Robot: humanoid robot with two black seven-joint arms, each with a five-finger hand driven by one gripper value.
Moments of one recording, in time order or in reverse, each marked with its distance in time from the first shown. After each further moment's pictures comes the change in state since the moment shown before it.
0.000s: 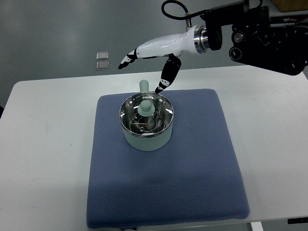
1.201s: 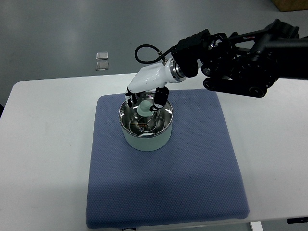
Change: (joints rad) left arm 0.000 0.000 0.000 0.000 0.000 0.000 0.000; right arm 0.007 0.182 -0.195 -0.076 -0.149 -0.075 -0.028
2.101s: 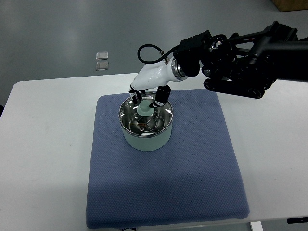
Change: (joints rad) left arm 0.000 0.000 0.000 0.000 0.000 0.001 0.000; right arm -0.015 0.014 -0.009 -0.039 -0.040 -0.023 -0.008
